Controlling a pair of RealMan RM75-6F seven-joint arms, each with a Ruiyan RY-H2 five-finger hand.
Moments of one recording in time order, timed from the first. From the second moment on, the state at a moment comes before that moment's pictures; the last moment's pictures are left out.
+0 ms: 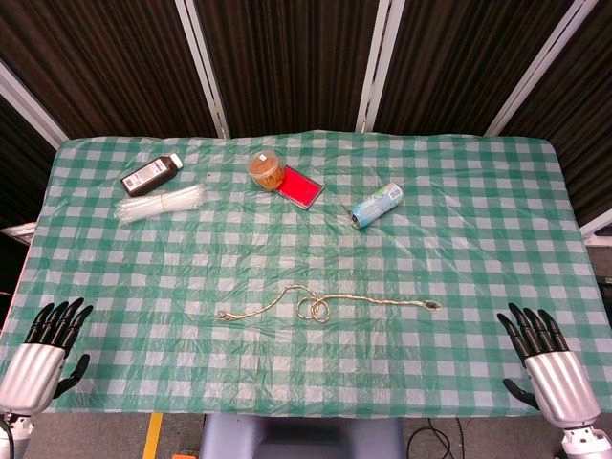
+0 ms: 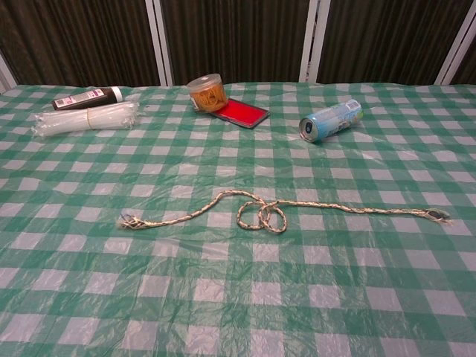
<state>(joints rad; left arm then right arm) -0.06 -1.21 0.05 -1.45 1.70 1.58 0.05 -0.03 -1.12 -0.07 -1.59 -1.75 1.58 -0.16</state>
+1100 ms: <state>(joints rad) -0.38 -1.63 -0.10 -1.42 1.54 1.15 0.33 -0.02 -1.14 -0.07 -1.59 -1.73 1.54 -0.19</state>
